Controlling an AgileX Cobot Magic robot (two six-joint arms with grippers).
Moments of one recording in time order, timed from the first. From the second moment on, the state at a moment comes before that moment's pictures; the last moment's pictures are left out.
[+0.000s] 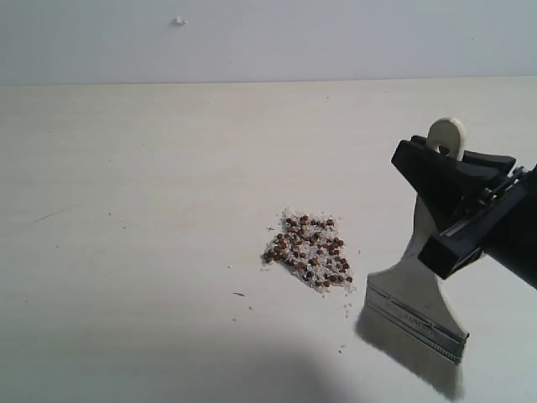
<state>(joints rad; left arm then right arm) 0.04 0.09 0.00 1.02 -0.15 -1.34 0.46 1.17 -0.08 -0.25 -1.03 0.38</state>
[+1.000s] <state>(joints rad) 0.04 0.09 0.00 1.02 -0.15 -1.34 0.46 1.25 -0.21 -0.54 -0.79 0.60</state>
